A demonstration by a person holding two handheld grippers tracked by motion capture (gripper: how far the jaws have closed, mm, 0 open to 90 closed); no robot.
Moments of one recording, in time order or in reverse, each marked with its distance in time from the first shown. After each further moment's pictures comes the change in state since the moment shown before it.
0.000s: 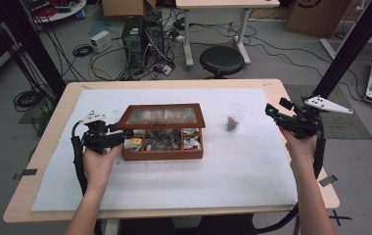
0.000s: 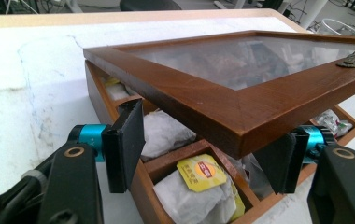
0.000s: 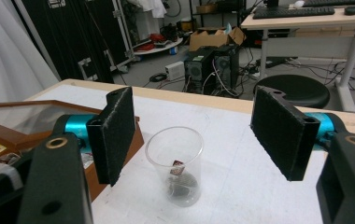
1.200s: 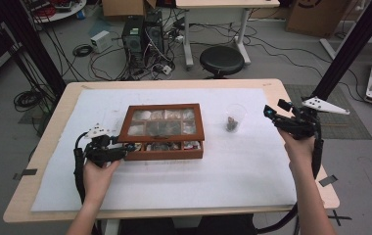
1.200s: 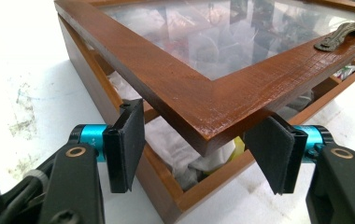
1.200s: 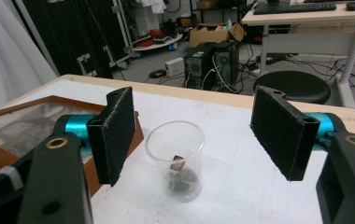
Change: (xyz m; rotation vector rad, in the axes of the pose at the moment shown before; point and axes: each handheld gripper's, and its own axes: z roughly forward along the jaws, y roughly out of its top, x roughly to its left) left arm -0.003 -0.035 0.001 0.059 -0.027 0.078; right arm 0.001 -0.004 0.003 0.017 -0.004 0.001
